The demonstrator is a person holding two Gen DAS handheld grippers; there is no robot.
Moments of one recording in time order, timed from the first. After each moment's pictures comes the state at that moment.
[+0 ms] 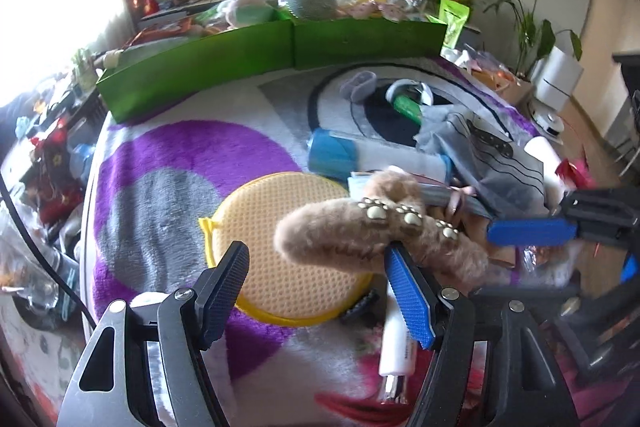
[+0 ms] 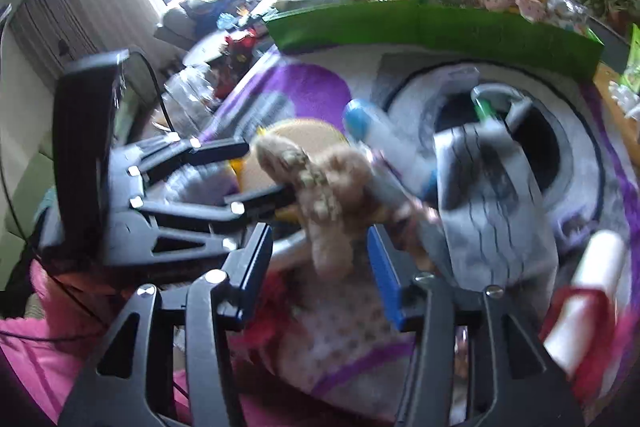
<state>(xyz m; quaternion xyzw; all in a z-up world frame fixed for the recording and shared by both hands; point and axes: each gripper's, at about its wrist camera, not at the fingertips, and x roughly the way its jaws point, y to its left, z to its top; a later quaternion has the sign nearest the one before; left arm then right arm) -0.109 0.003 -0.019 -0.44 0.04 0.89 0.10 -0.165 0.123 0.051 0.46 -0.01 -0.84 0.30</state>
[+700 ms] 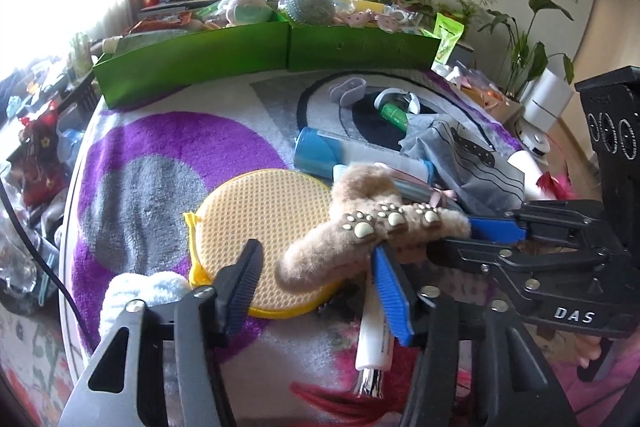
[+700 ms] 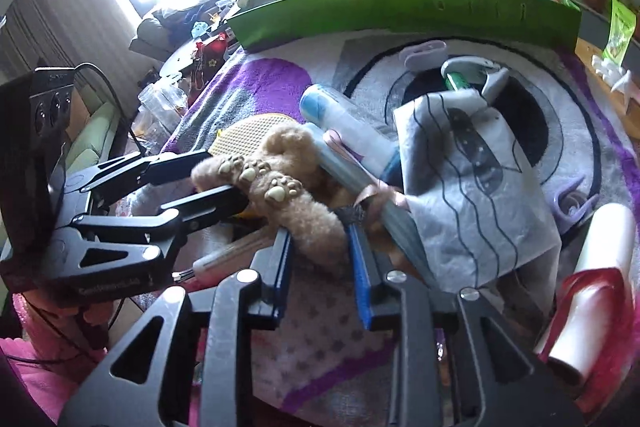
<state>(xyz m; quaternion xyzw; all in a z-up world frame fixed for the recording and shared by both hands) -0.098 0.000 -0.019 -0.43 -0.01 0.90 0.12 -0.188 0.122 0.024 0.45 -0.03 -0.85 0.26</state>
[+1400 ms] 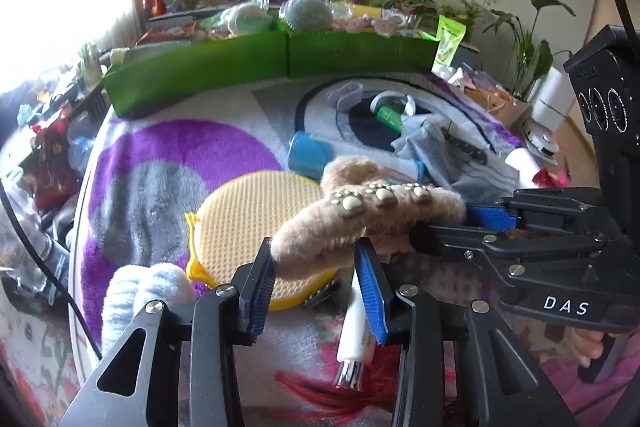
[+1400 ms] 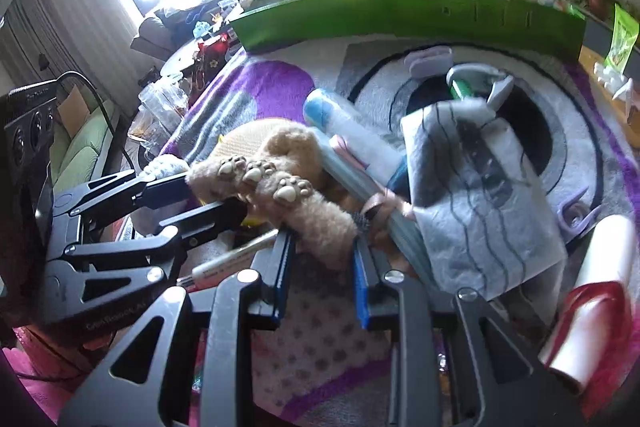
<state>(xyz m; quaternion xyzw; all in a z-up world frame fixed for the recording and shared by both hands) -0.087 0.013 -0.011 -0.42 0.00 0.90 0.09 -0.185 0.125 0.032 0.44 -0.03 -0.85 0.27</state>
